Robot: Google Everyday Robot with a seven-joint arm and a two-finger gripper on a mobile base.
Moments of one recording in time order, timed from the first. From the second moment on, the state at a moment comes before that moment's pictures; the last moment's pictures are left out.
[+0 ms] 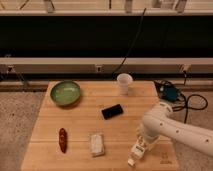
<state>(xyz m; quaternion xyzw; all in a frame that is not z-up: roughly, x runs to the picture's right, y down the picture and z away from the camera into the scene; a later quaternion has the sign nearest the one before) 0.211 0.277 0.762 -0.32 -0.08 -0.23 0.92</state>
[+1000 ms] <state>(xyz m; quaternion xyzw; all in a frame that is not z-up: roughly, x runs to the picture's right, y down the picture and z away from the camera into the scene) 0.214 0.221 0.745 -0.31 -0.07 -0.25 0.91</state>
